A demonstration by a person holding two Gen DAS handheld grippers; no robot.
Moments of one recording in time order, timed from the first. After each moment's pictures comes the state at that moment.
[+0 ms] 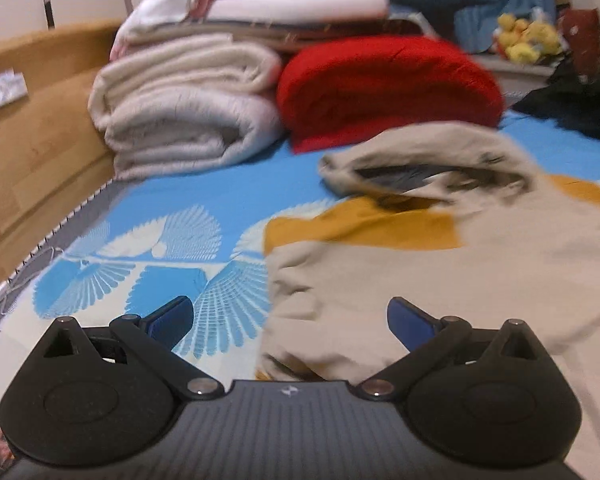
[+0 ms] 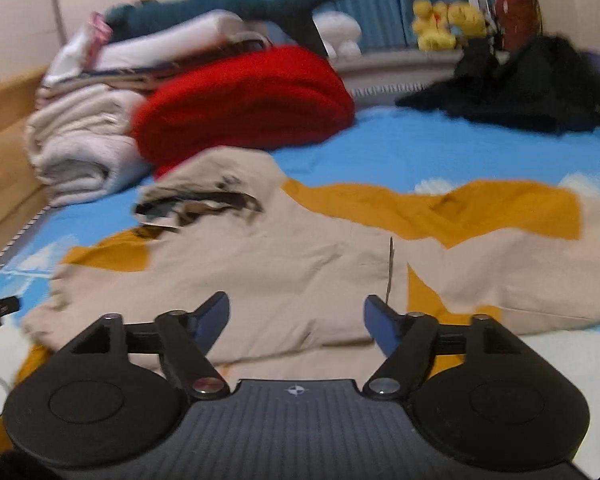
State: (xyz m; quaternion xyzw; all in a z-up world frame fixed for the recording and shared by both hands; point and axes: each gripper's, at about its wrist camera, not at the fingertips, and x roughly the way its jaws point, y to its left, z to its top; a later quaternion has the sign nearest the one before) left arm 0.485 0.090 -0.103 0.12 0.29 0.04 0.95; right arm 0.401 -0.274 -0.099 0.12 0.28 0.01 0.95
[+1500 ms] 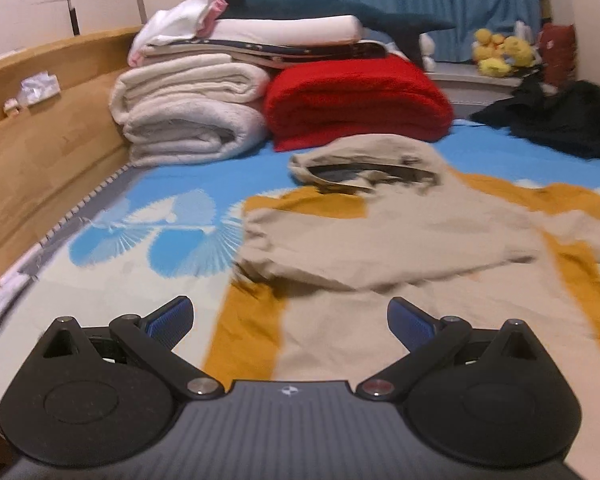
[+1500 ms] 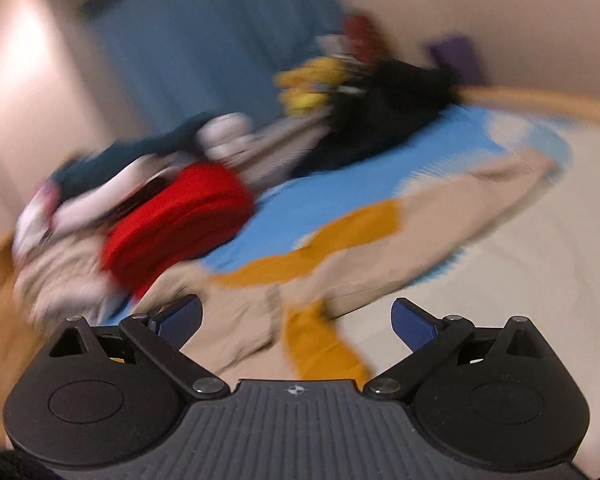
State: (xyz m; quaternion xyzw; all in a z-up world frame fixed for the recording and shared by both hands) left arm 0.319 0.044 -0.033 0.10 0.30 0.04 0.95; right arm 0.200 -0.418 -0.039 0.33 0.18 -0.13 0.92
